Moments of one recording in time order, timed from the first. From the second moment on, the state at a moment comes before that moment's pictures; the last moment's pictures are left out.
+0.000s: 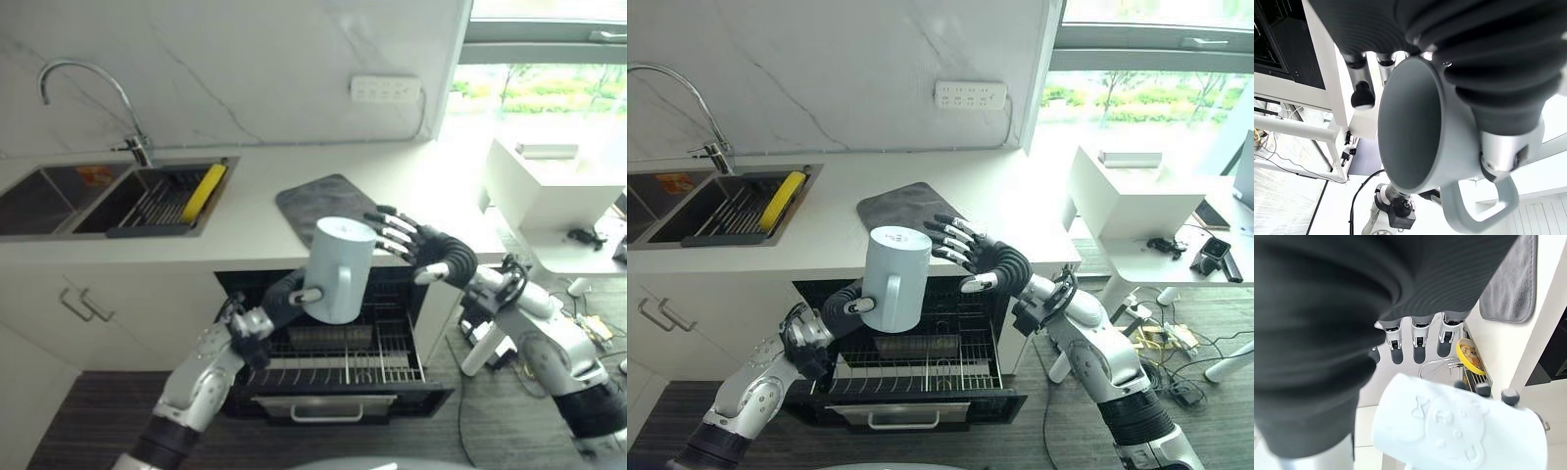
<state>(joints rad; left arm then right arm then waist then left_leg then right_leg) -0.02 0.47 -0.23 -0.09 -0.77 0.07 -0.67 -0.20 -0.59 0.18 -0.21 0.81 0.14 0.61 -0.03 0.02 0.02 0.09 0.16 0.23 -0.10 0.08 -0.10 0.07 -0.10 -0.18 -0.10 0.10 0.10</state>
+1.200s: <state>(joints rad) -0.02 0.47 -0.25 -0.08 -0.72 0.05 -0.71 -0.14 -0.42 0.27 -0.22 0.82 0.18 0.50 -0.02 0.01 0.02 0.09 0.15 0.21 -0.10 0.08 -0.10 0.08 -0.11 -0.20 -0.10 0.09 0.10</state>
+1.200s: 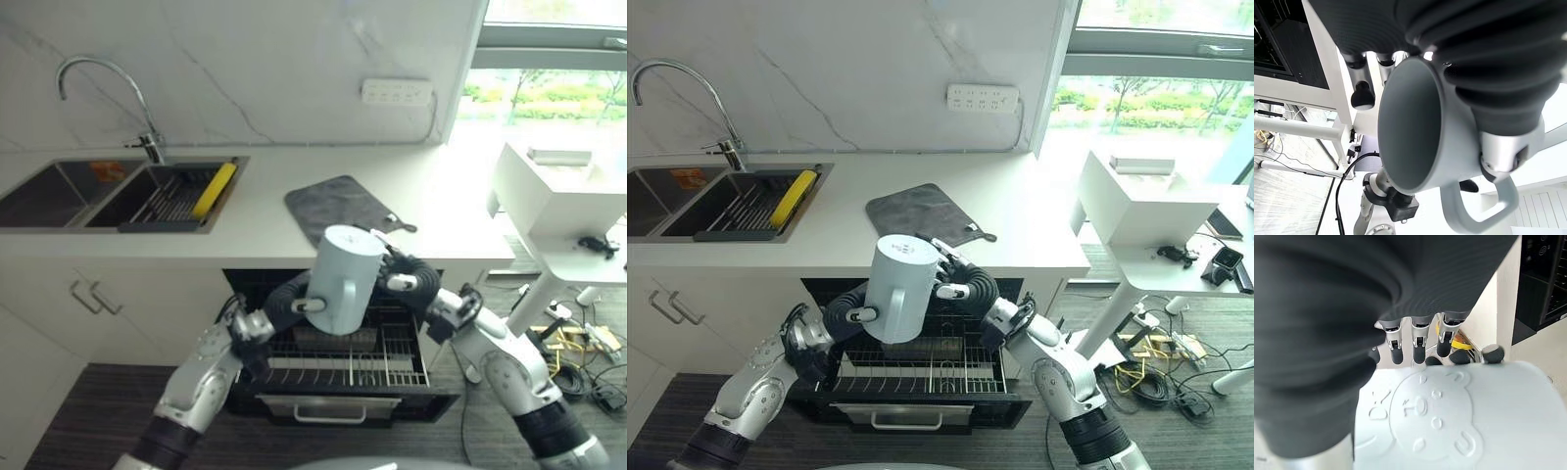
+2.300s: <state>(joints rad) -0.02 0.49 -0.31 -0.12 -0.67 0.06 -0.75 -0.16 -0.46 0.31 -0.29 0.78 0.16 0.49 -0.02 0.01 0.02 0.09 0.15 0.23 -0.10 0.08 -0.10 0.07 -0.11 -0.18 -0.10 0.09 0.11</state>
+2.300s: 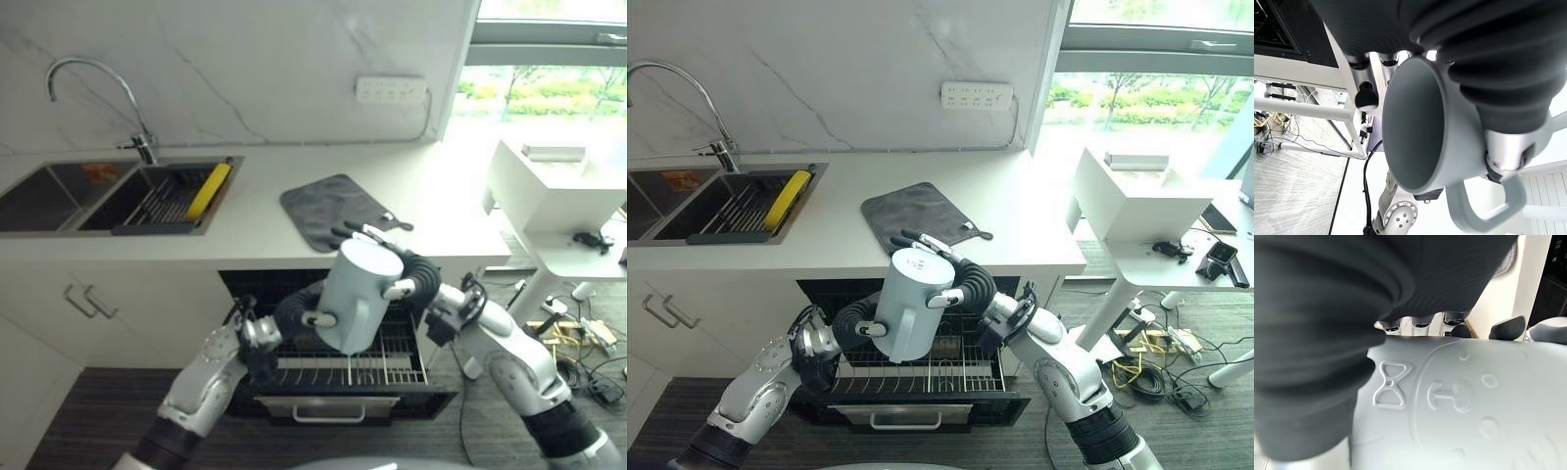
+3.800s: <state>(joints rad) -0.01 0.54 -0.30 -0.12 -0.65 0.05 -0.75 -0.20 -0.52 0.29 -0.29 0.69 0.24 0.59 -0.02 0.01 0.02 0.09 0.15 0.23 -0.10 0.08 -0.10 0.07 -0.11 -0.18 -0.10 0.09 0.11</state>
